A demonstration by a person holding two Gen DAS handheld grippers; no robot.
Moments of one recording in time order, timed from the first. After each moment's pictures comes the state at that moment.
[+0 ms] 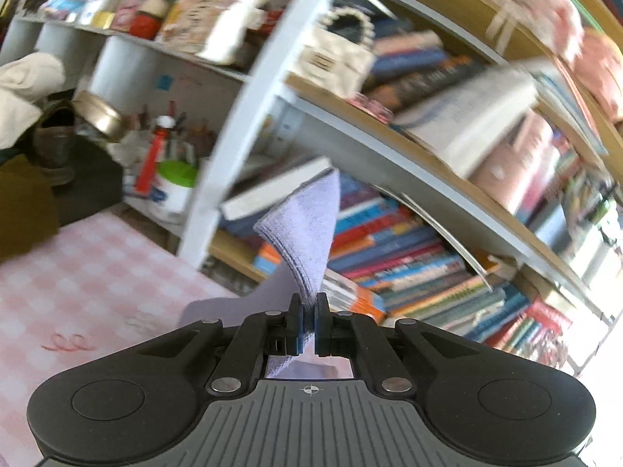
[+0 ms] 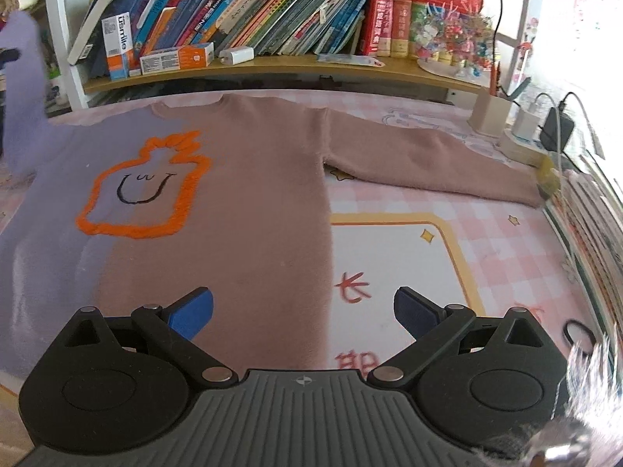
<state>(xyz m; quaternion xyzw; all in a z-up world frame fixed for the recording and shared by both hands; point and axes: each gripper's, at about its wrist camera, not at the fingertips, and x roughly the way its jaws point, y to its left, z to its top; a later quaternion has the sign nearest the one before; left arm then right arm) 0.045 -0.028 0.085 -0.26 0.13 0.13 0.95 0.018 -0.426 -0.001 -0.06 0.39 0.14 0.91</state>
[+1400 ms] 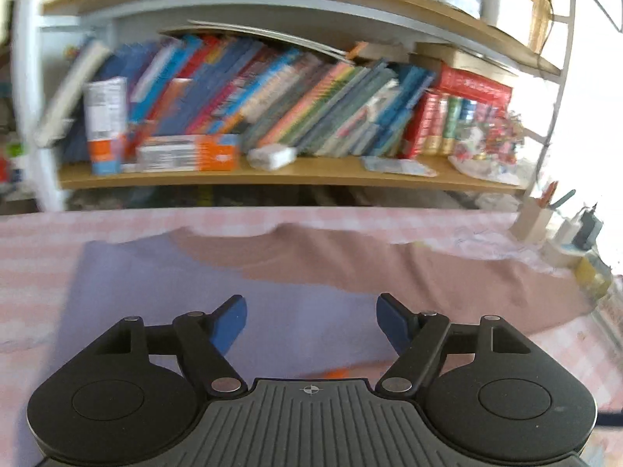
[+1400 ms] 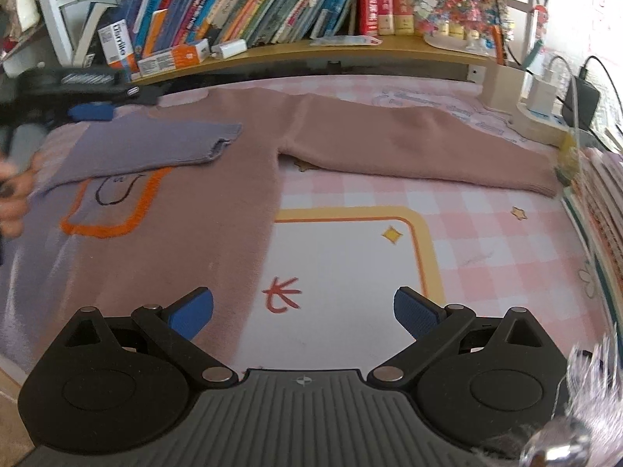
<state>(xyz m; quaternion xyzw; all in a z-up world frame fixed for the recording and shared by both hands) 0.100 -0.208 0.019 -0.05 0.32 0.03 0.95 0.061 -0.491 -0.016 -0.03 0.41 0.20 0.89</state>
